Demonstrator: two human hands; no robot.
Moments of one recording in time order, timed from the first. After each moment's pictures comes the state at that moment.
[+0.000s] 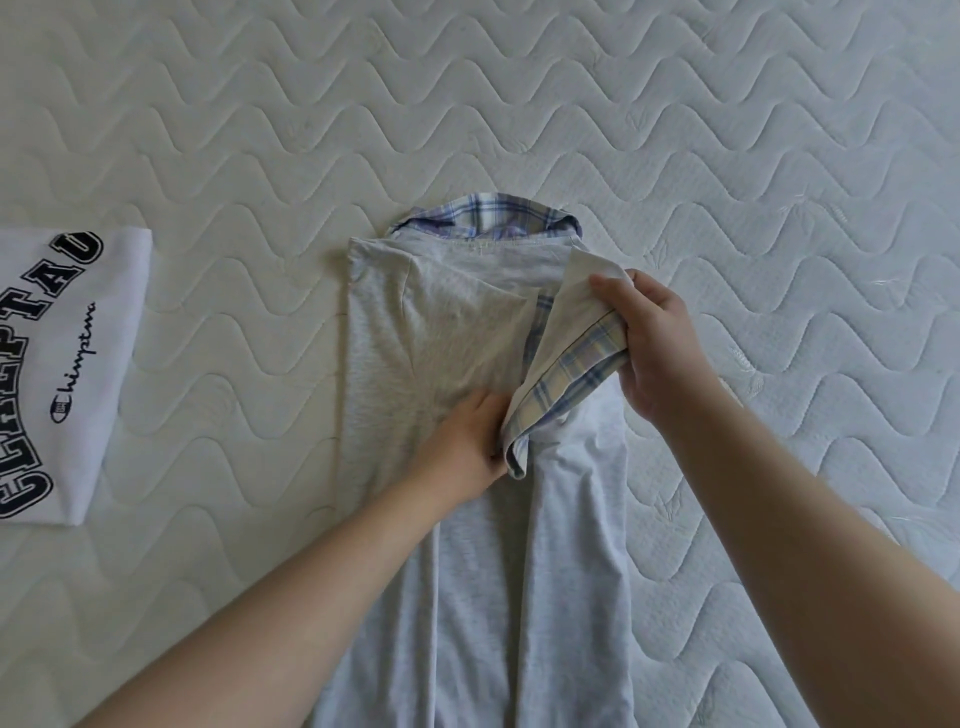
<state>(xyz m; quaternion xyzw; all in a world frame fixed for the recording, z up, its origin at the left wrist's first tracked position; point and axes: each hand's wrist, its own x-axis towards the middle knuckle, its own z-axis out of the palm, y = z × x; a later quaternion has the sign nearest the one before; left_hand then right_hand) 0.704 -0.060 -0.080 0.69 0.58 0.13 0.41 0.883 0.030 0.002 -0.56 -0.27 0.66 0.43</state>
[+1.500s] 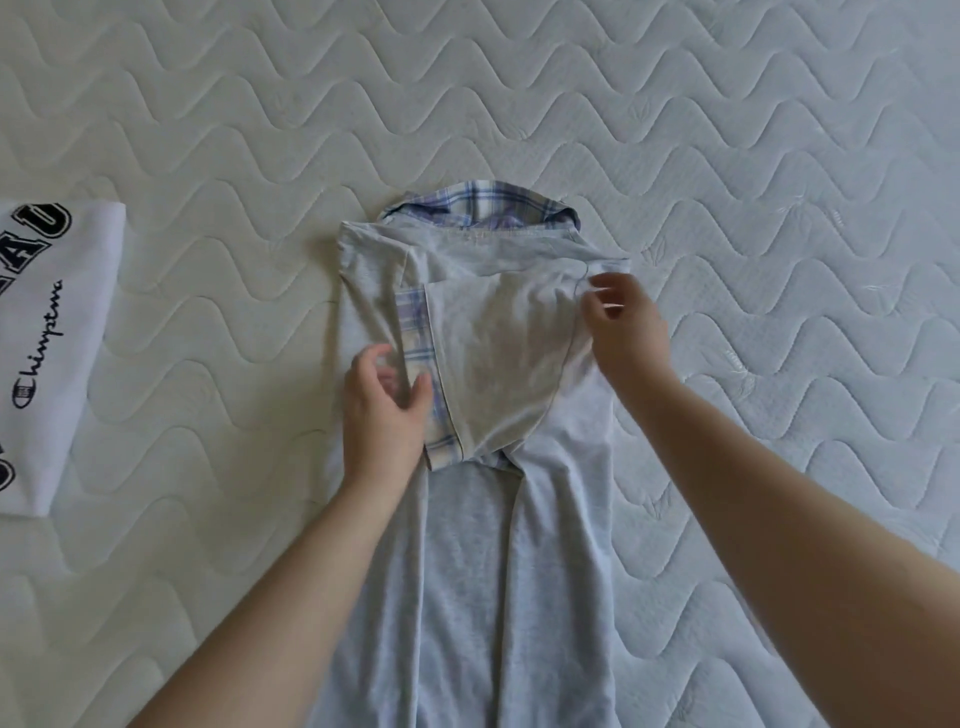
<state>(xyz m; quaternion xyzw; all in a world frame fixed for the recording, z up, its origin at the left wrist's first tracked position) 0.668 -0.061 -0.077 0.42 0.80 0.32 0.27 0.885 0.045 -0.053 -0.74 -0.49 0.39 0.25</state>
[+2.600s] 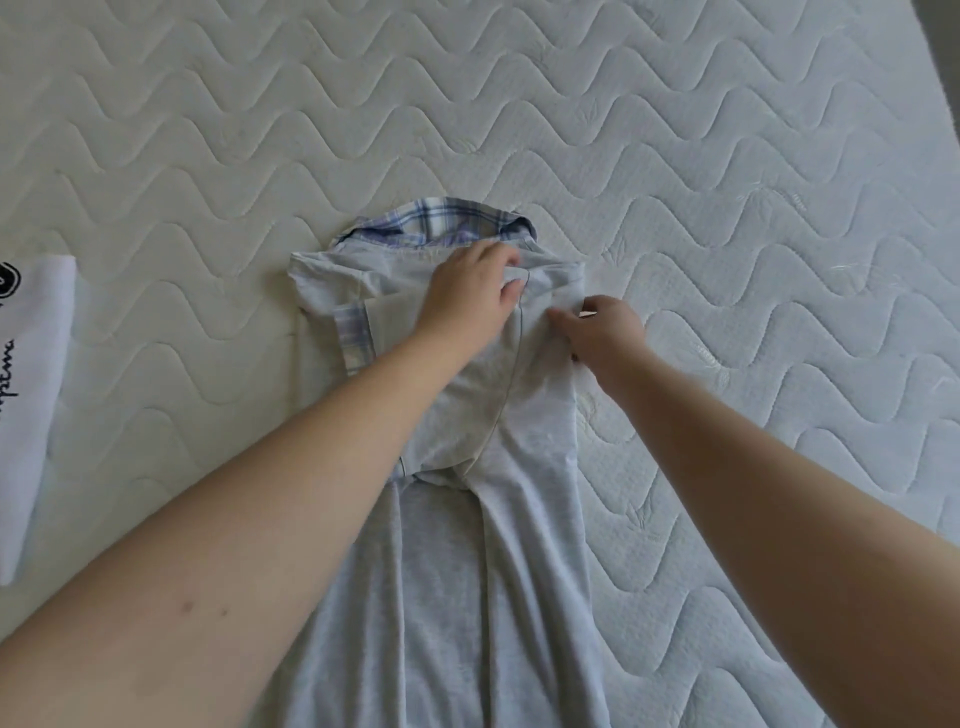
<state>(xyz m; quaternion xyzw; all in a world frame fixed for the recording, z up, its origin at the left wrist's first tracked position) 0.746 0.090 -0.064 0.75 0.60 0.15 0.22 0.912 0.069 -0.076 -0.77 -0.40 0.46 0.17</state>
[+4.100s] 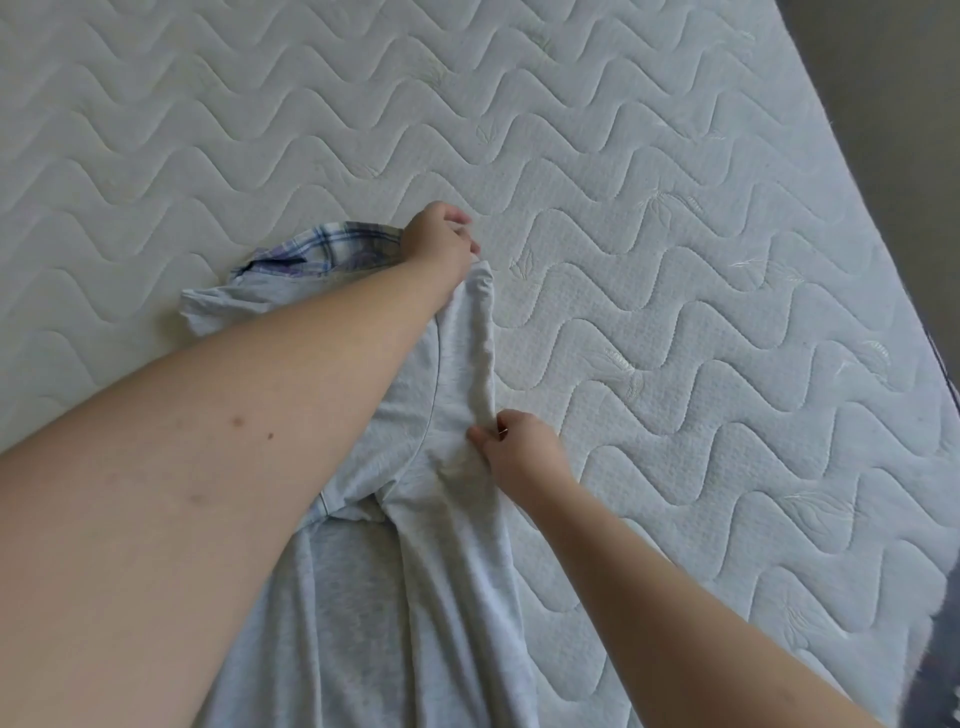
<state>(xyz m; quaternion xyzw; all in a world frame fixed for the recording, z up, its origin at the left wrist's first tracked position) 0.833 0.173 -0.081 0.51 0.72 0.25 0.40 0.925 -0.027 -0.089 -0.75 -0.45 0.48 0.06</state>
